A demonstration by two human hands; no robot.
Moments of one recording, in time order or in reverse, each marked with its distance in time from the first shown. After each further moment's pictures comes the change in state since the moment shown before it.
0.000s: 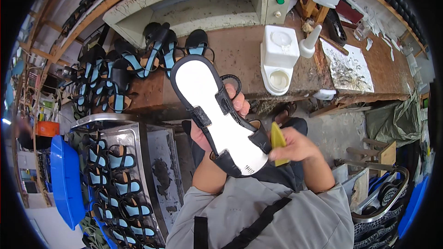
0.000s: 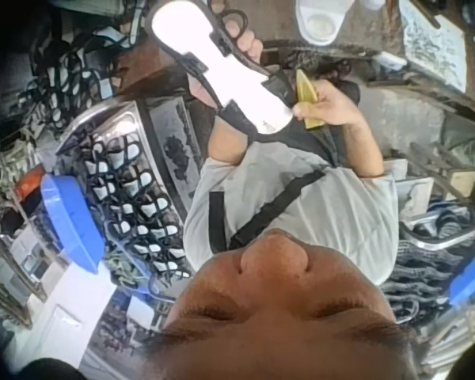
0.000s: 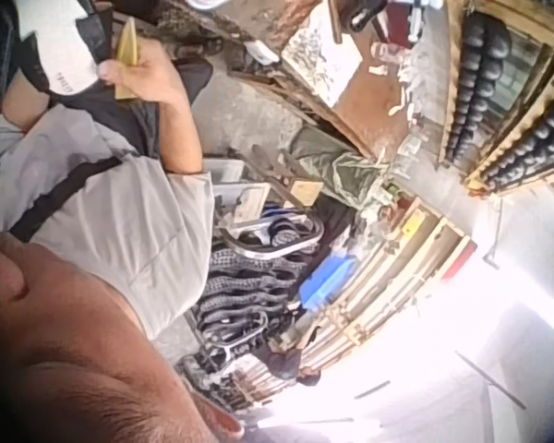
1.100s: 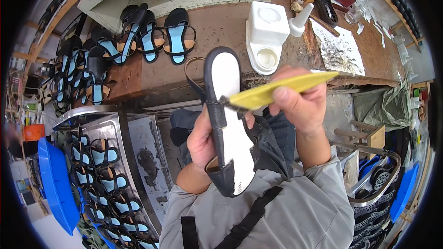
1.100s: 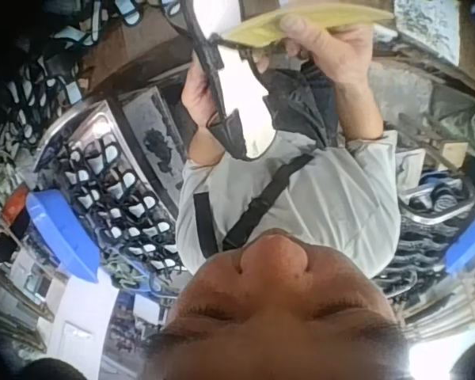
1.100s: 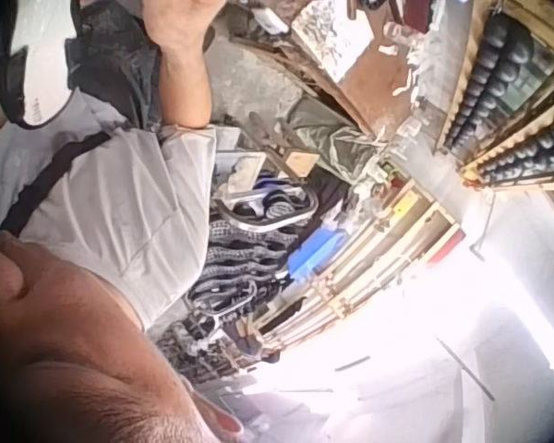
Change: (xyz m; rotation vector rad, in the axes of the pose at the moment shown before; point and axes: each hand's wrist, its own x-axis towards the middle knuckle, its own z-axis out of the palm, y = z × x) left_hand -0.043 0.010 0.045 0.196 0.560 -0.378; right_hand 0.031 -0.066 0.018 0.095 0.487 -0.604
